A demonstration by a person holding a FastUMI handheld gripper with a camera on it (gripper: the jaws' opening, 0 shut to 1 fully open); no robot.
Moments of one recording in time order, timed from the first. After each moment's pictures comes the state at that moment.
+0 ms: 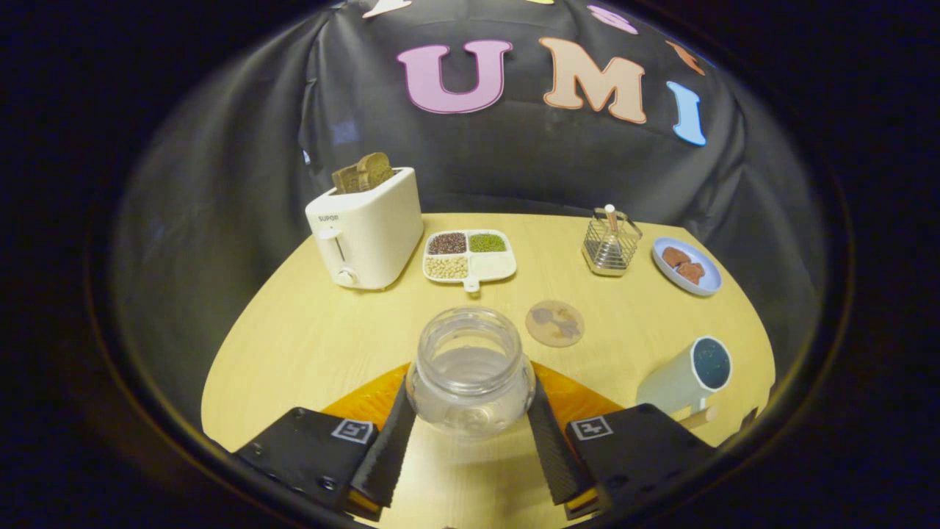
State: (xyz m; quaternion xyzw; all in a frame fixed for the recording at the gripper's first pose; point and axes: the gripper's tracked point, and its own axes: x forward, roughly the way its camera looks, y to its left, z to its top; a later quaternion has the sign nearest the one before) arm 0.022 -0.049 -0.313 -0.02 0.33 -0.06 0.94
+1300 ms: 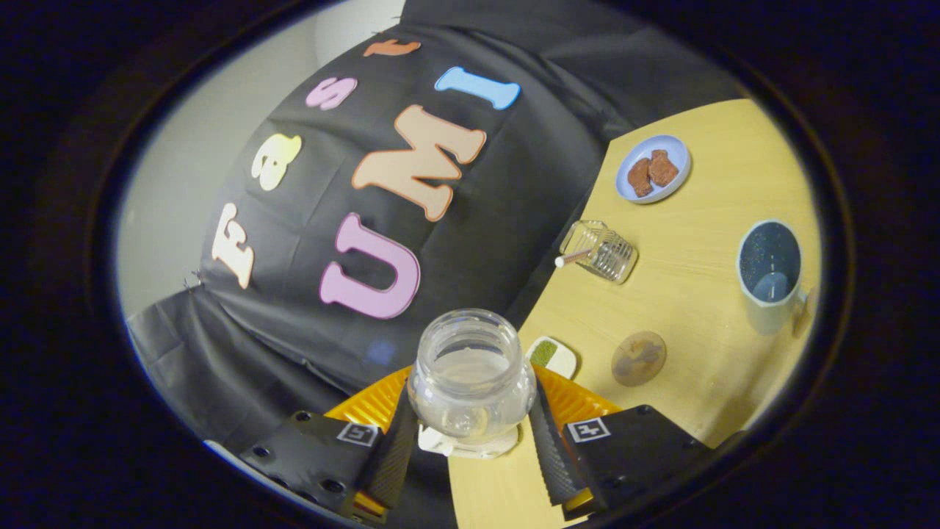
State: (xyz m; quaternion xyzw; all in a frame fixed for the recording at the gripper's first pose) arm 0.087 -0.125 -0.183 0.50 0.06 -0.10 0.86
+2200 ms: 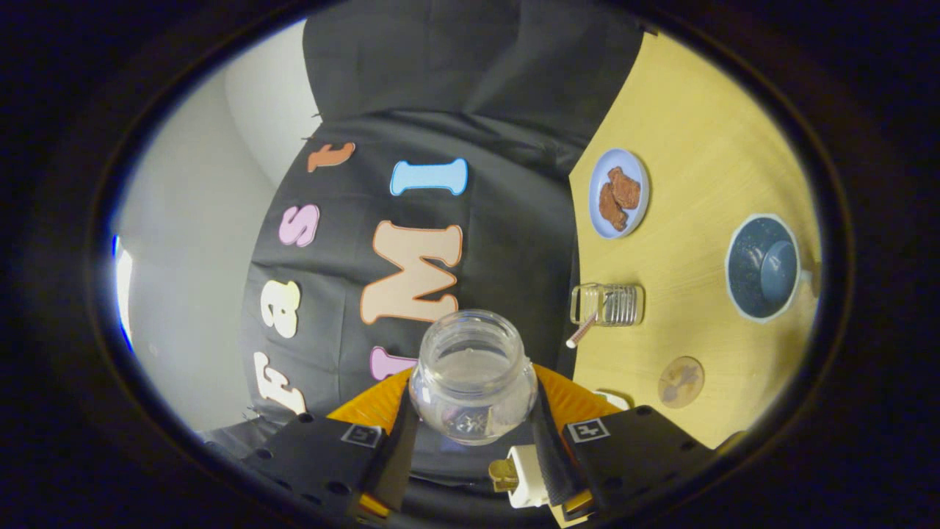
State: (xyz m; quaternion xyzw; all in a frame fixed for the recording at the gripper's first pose) arm 0.073 -0.220 -0.137 0.65 -0.11 -0.14 0.74
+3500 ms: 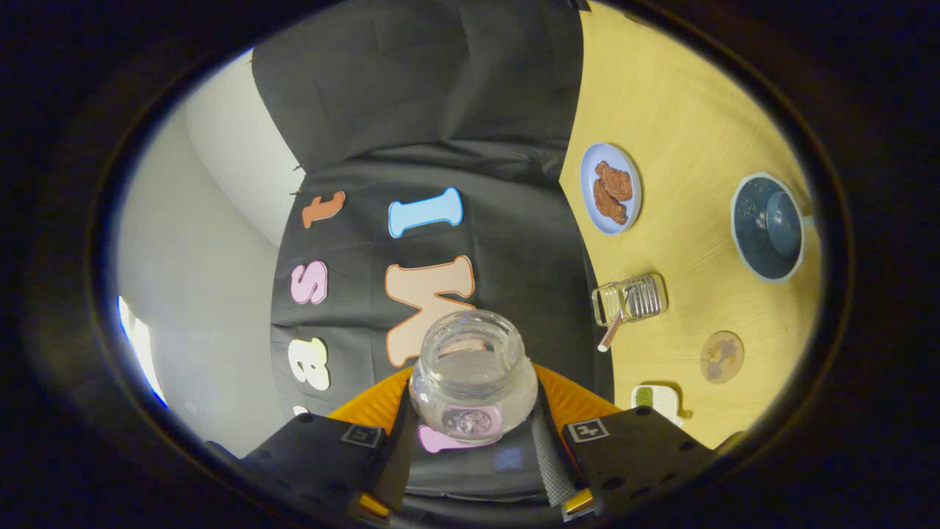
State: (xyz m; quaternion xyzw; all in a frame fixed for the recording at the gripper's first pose) arm 0.069 -0.240 -0.112 0.71 -0.18 -0.14 0.66
